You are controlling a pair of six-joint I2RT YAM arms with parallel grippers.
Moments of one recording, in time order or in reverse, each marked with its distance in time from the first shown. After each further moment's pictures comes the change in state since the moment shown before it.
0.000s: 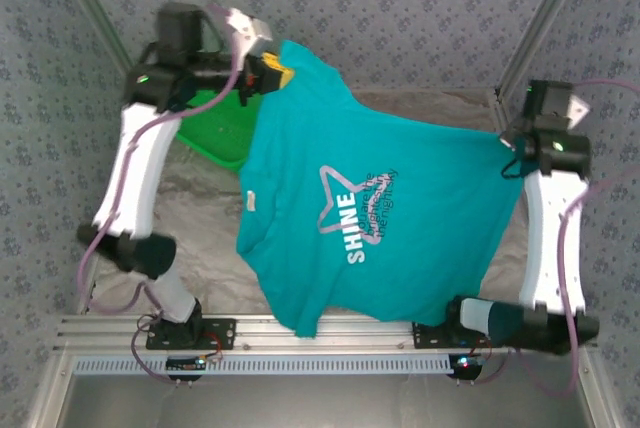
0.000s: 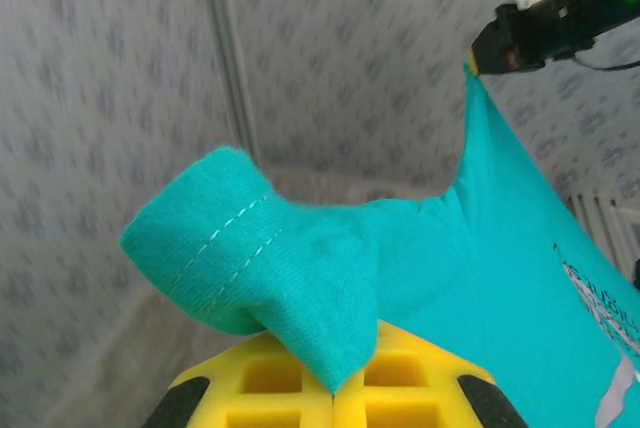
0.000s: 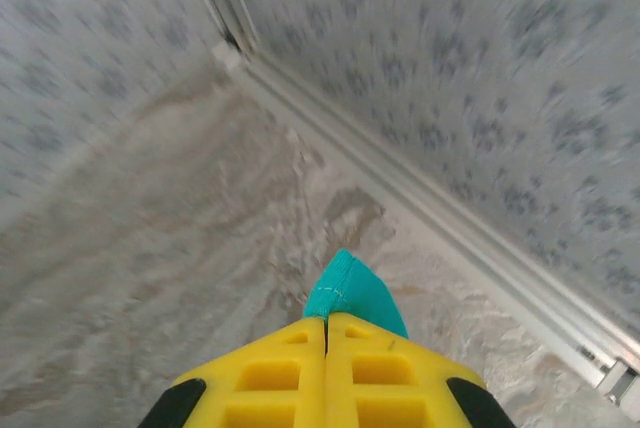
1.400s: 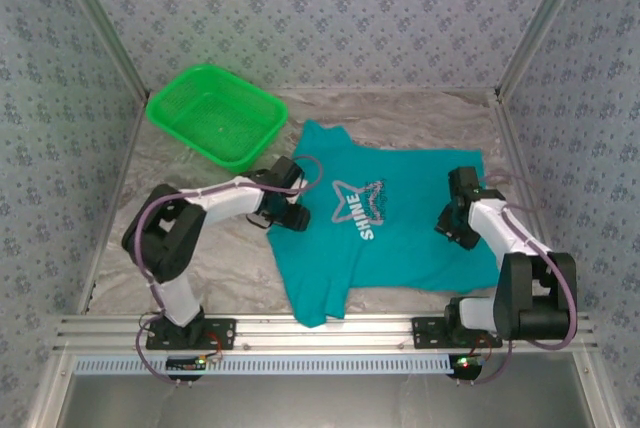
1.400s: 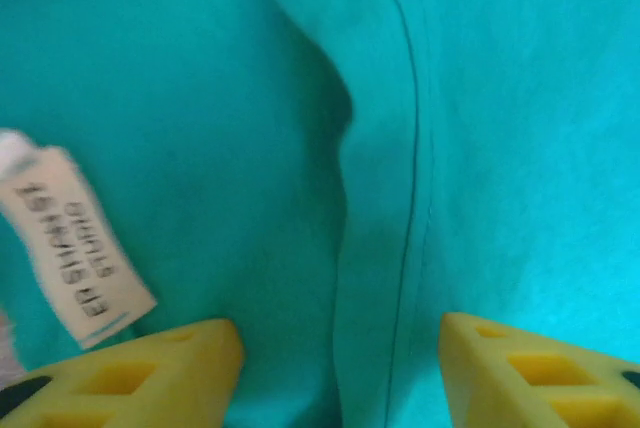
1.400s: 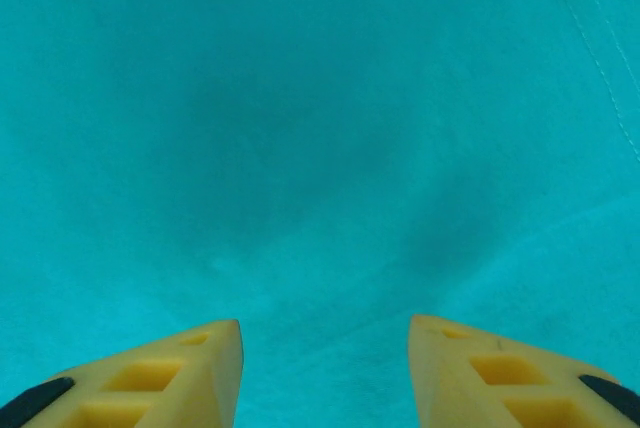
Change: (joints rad) left arm -0.325 -0.045 -1.194 0.407 -0.840 -0.656; right arm 0.150 0.001 -0.863 0.293 -0.221 0.114
